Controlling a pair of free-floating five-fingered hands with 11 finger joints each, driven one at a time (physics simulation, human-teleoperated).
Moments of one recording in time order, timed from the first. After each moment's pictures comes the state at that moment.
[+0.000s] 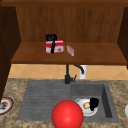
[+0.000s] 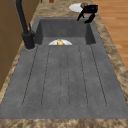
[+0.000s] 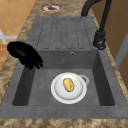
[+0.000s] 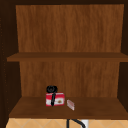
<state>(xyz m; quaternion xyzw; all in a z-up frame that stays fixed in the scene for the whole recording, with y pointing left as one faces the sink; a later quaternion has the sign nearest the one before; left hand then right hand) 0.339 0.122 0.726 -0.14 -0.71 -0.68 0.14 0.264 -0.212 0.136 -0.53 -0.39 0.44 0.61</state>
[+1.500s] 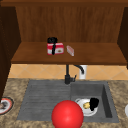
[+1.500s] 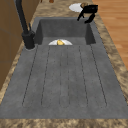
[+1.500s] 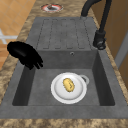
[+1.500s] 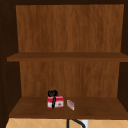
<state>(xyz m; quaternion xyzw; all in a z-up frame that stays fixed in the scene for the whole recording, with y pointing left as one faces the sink) 0.455 0.130 0.644 -0.14 -0.71 -0.68 0.14 0.264 -0.212 0.136 -0.53 -0.39 0.44 0.61</state>
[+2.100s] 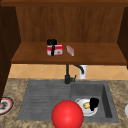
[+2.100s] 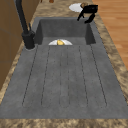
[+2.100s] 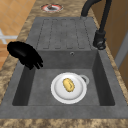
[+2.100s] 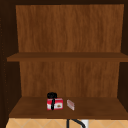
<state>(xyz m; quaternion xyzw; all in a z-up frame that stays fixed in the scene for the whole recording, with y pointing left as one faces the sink) 0.503 0.145 0.607 -0.18 -0.71 -0.67 0.13 0.264 -0.212 0.136 -0.53 -0.39 0.44 0.61</state>
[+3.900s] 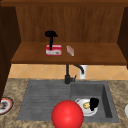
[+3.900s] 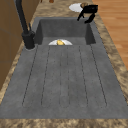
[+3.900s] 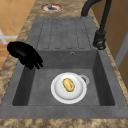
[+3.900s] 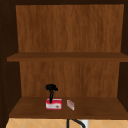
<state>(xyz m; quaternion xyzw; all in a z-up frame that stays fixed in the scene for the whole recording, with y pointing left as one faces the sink) 0.504 0.157 0.674 -0.16 -0.73 -0.67 0.06 0.264 -0.212 0.136 -0.53 -0.39 0.44 0.61</state>
